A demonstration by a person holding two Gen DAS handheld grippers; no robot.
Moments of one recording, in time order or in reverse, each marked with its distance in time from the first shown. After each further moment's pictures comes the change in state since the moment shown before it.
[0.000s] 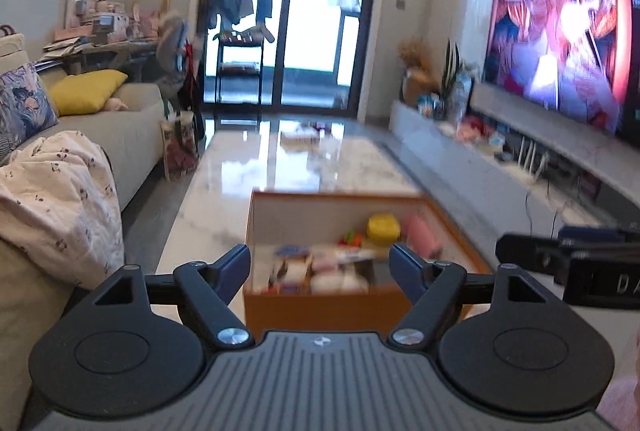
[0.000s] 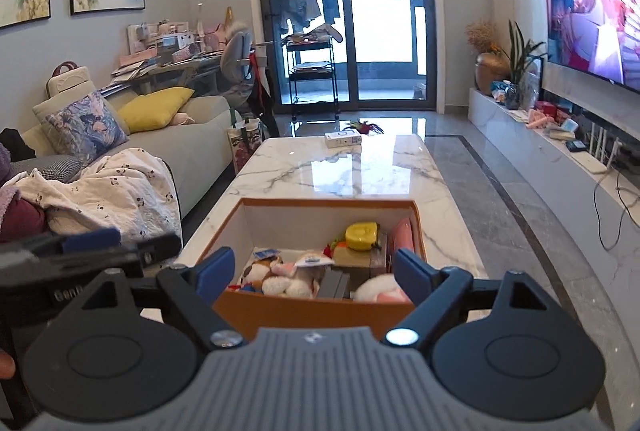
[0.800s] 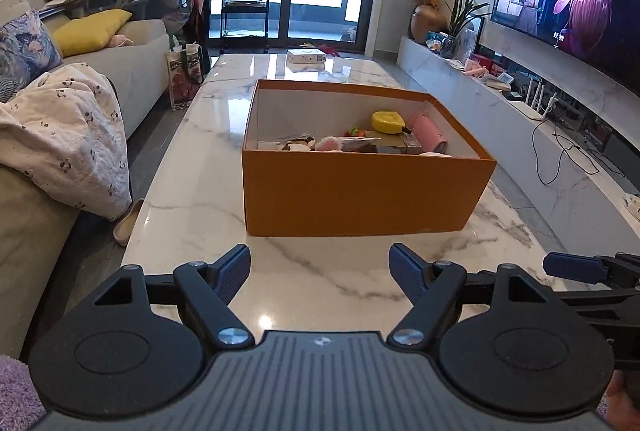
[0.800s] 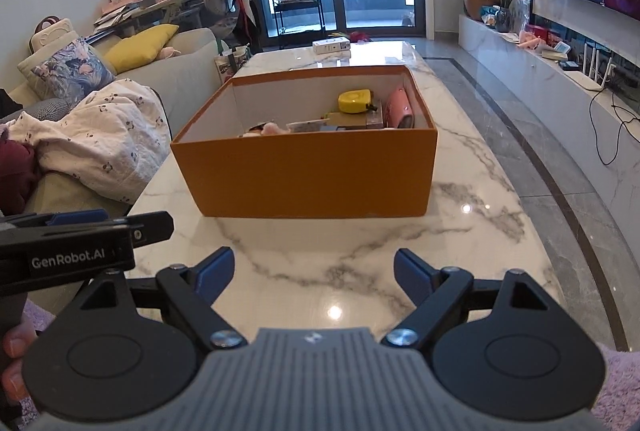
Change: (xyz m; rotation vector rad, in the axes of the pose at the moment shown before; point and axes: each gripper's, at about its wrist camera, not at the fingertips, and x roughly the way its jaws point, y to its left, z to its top) left arm -0.012 -0.003 -0.076 -0.028 0.173 0.013; right arm 0.009 0.000 -0.111 0.044 0.194 -0.015
